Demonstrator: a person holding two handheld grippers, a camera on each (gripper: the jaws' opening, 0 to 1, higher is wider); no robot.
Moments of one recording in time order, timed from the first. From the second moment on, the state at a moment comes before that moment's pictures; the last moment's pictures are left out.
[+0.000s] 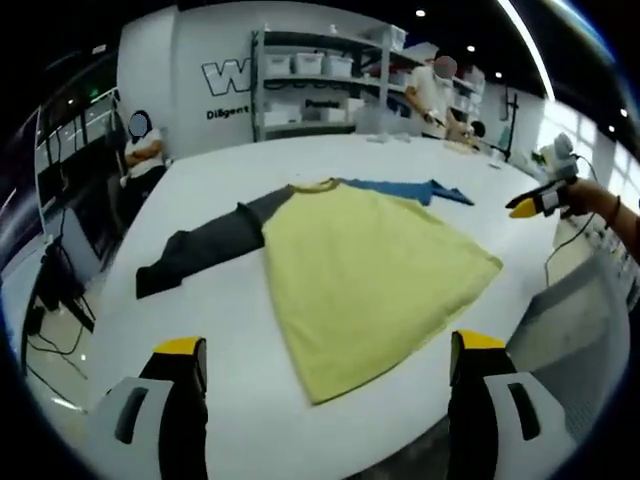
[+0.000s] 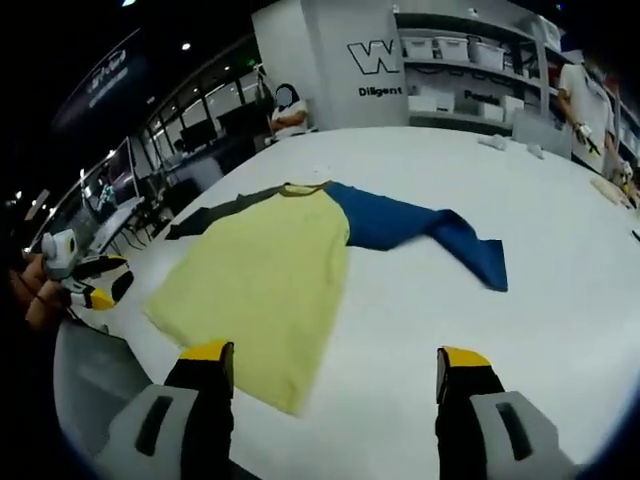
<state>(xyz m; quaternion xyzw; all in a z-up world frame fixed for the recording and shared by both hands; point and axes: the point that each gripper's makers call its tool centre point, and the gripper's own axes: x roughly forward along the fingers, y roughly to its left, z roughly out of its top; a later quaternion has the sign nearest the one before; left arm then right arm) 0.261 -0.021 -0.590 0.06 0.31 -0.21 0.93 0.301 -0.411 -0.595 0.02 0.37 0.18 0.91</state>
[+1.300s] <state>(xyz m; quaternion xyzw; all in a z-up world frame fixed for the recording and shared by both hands) 0.261 -0.021 -0.577 0.12 0.25 -0.14 0.95 0.432 -0.535 -0.671 -0.12 0.36 0.17 0.91</state>
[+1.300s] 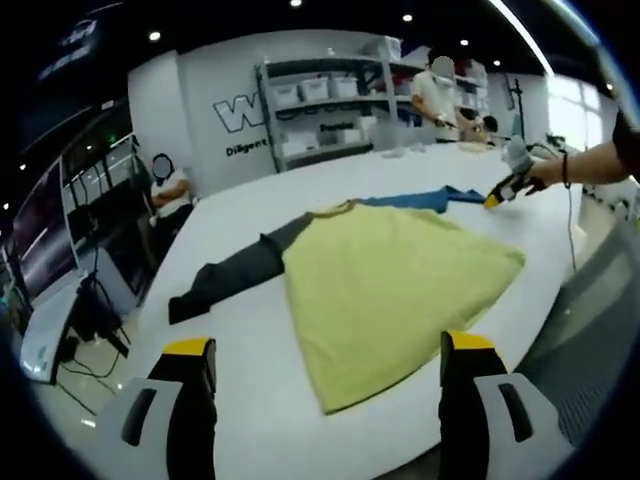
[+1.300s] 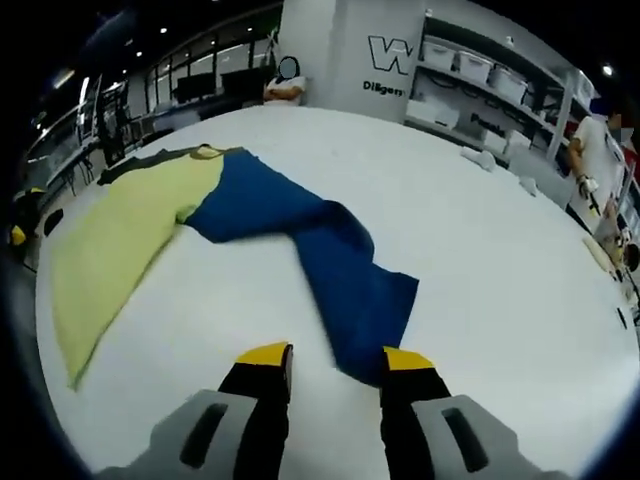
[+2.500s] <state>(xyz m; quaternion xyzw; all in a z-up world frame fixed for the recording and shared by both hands) 0.263 -0.018 -0.573 0.10 0.23 -0.14 0.96 0.440 -0.543 -0.584 -0.09 0.37 0.16 0.91</state>
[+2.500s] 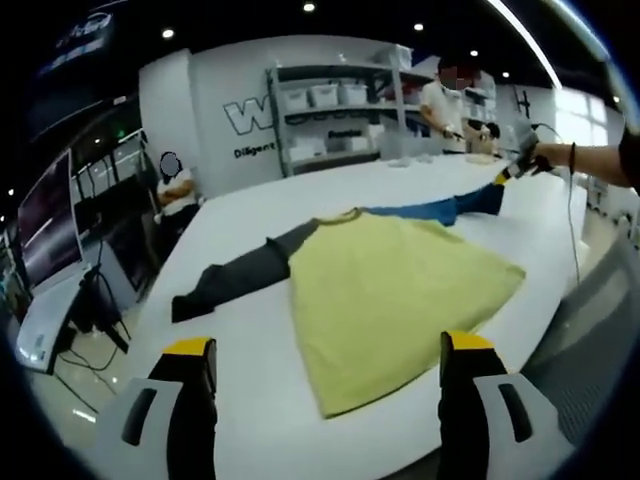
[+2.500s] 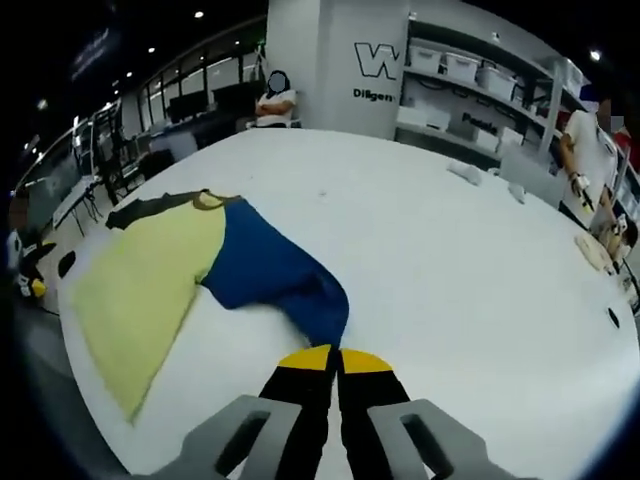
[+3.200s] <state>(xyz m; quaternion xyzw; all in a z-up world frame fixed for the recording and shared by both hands) 0.262 -0.022 -0.576 0.11 0.24 -0.14 0.95 0.511 -0.609 -0.655 -0.08 0.43 0.06 0.90</state>
